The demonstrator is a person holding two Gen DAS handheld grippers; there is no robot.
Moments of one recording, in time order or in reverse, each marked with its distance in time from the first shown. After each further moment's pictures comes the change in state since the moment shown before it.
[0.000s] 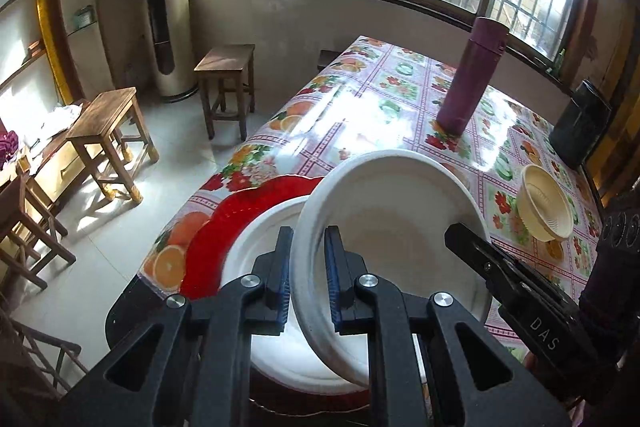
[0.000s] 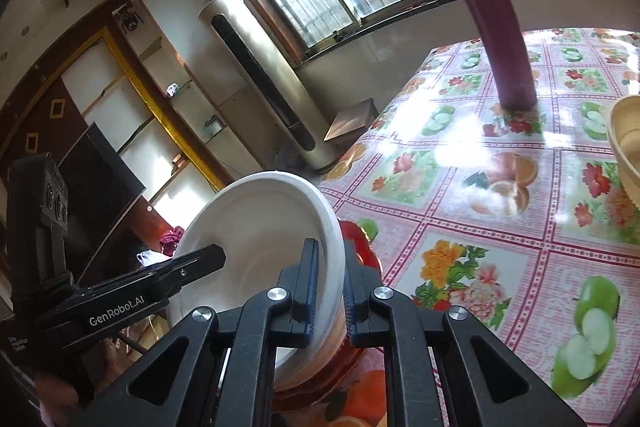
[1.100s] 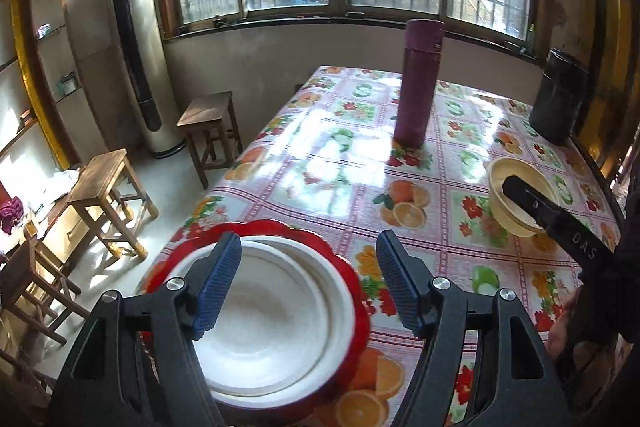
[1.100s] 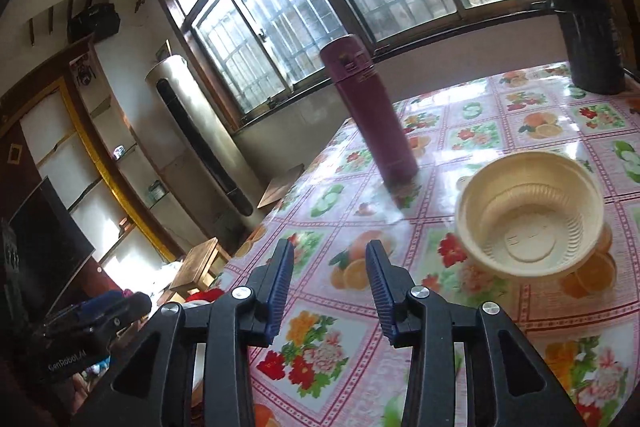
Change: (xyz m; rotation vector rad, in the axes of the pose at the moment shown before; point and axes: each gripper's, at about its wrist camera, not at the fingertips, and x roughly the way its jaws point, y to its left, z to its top) left arm -0.019 -0.096 -0.001 0.205 -0.120 -0.010; right arm -0.098 -0.087 0.028 0.103 -0.257 -0.226
